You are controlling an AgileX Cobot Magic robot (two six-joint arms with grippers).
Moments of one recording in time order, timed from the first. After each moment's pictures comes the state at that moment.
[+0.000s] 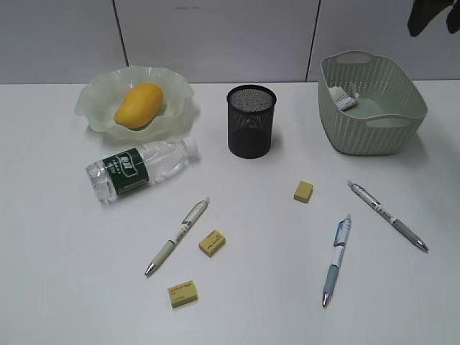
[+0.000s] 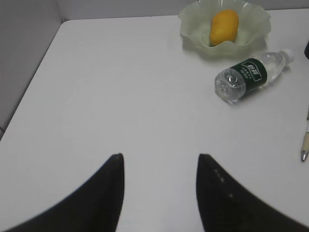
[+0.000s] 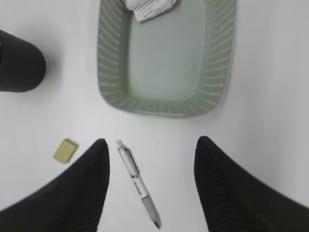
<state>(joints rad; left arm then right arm) 0.00 -0.01 -0.52 0.02 1.07 0.00 0.14 1.87 -1.86 0.00 1.21 0.03</state>
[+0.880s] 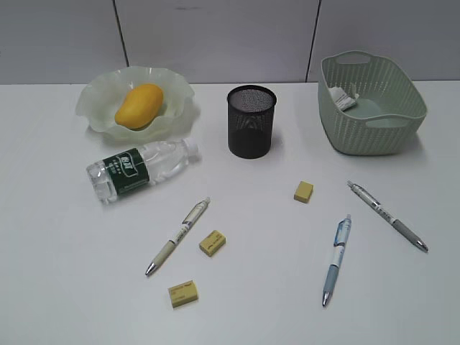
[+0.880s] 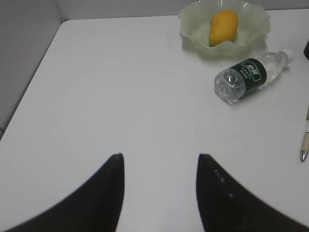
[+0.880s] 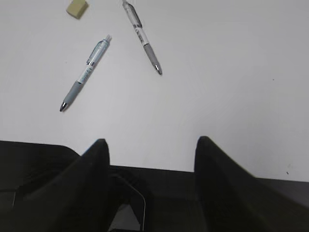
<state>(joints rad) 0.00 -0.01 -0.52 0.02 1.07 0.00 0.14 0.69 -0.88 0.02 1.21 0.03</state>
